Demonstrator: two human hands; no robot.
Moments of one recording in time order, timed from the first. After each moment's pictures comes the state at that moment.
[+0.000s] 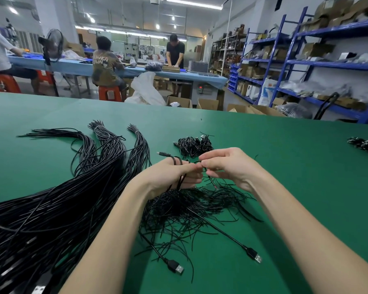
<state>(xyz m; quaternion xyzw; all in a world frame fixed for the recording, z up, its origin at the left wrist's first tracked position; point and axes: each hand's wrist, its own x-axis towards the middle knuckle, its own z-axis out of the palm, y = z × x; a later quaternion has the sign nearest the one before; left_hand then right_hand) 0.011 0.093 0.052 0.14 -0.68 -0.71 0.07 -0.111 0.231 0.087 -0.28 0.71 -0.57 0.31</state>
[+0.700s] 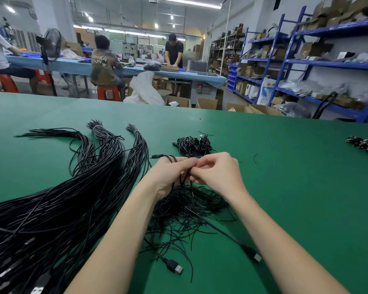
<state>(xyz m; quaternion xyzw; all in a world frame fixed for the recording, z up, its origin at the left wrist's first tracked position) 0.001 0.101 0.047 0.17 -0.60 -0.76 0.17 -0.081 0.219 0.059 -0.34 0.79 -0.51 0.10</state>
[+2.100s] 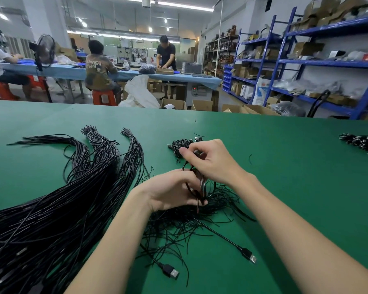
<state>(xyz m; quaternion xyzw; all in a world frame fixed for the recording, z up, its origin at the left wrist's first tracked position) 0.011 0.116 0.054 0.06 -0.55 -0.83 -0.05 -0.117 0.208 0.075 -0.59 0.67 -0.44 -0.05</state>
